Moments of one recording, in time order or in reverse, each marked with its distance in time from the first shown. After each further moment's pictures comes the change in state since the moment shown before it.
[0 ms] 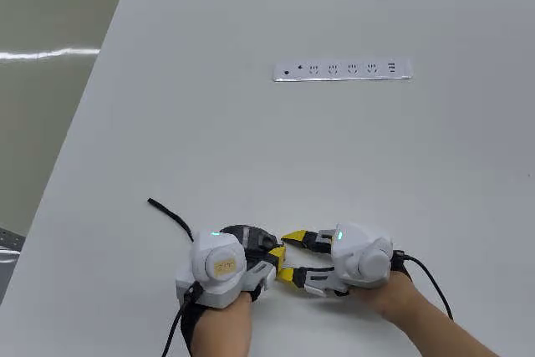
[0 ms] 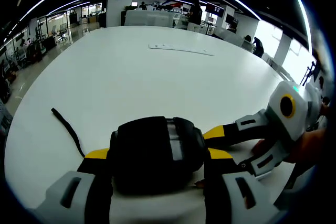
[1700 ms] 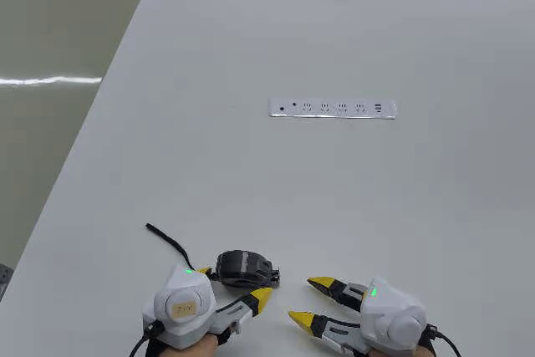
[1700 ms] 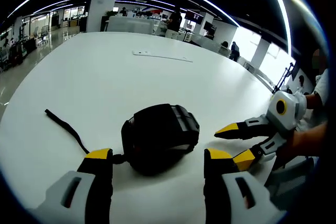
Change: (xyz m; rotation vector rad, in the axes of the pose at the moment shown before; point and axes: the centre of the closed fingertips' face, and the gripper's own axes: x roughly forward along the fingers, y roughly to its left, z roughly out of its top) left arm -0.026 0.004 -0.007 0.030 -0.061 -0.217; right arm -0.054 0.015 -0.010 0.144 -0.037 -0.224
